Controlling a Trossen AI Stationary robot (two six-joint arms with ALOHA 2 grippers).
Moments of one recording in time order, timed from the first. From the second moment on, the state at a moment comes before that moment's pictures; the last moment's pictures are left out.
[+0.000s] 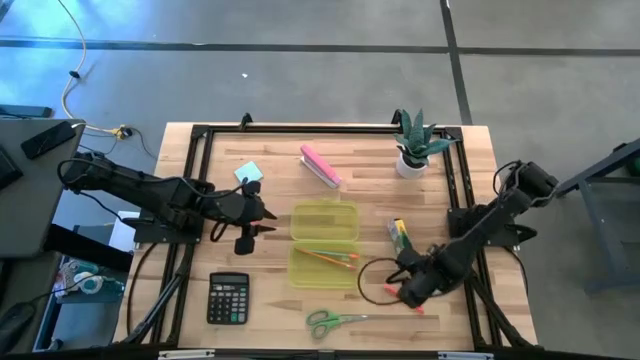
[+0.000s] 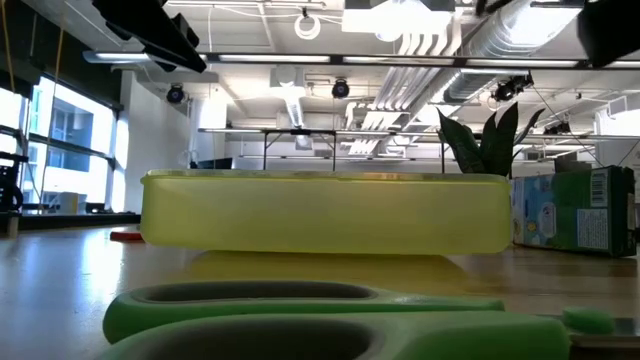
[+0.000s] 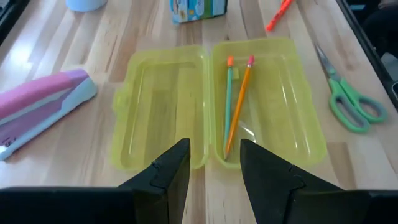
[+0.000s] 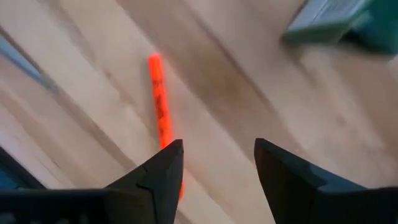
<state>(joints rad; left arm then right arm) -0.11 1.01 0.77 -0.46 -0.17 -0.13 0.73 1.51 1.00 -0.92 0.04 1.42</state>
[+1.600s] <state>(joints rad) -0.06 1.01 0.77 -0.73 -0.22 -0.29 0.82 1.77 1.00 -0.70 0.03 1.48</state>
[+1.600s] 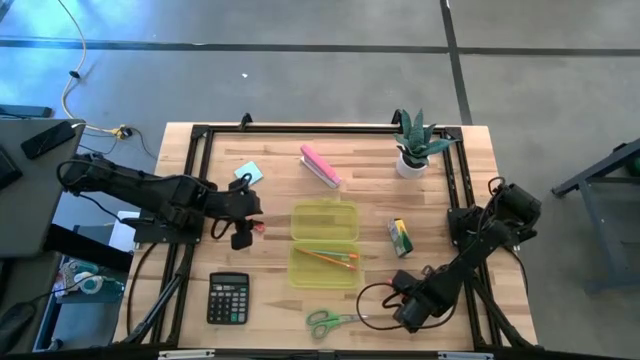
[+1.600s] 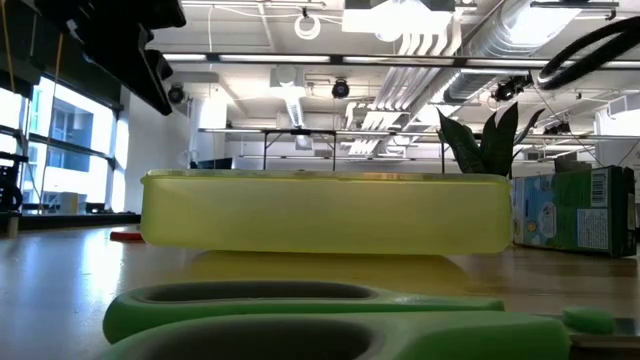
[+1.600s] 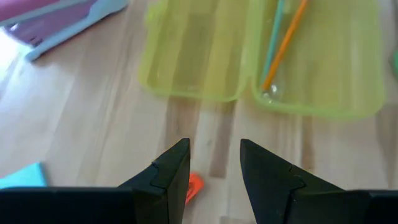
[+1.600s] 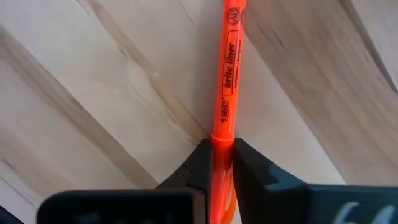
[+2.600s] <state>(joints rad) 0.06 1.01 0.77 -0.90 -0.24 -0.43 0.46 1.71 1.21 -0.48 0.45 0.62</state>
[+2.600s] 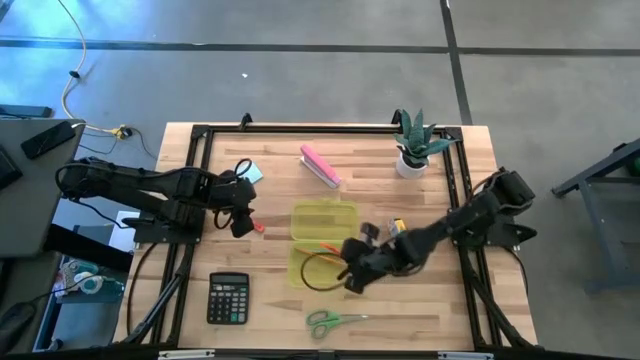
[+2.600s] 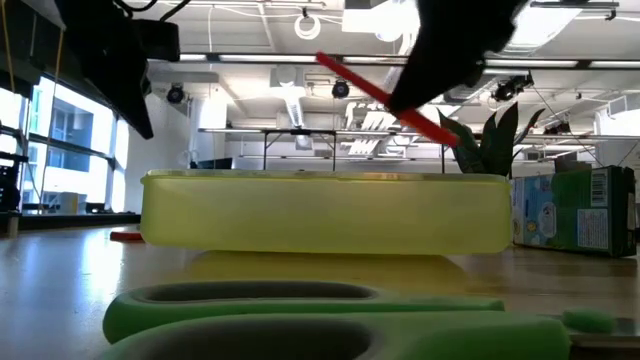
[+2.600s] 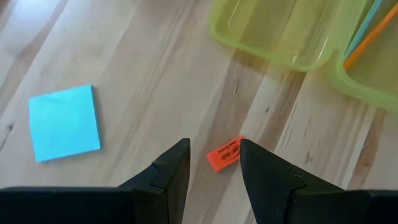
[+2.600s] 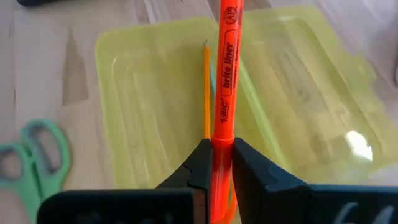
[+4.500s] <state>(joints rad) 0.06 1.01 0.77 -0.93 -0.22 -0.14 0.46 1.87 1.63 -0.98 0.69 0.49</state>
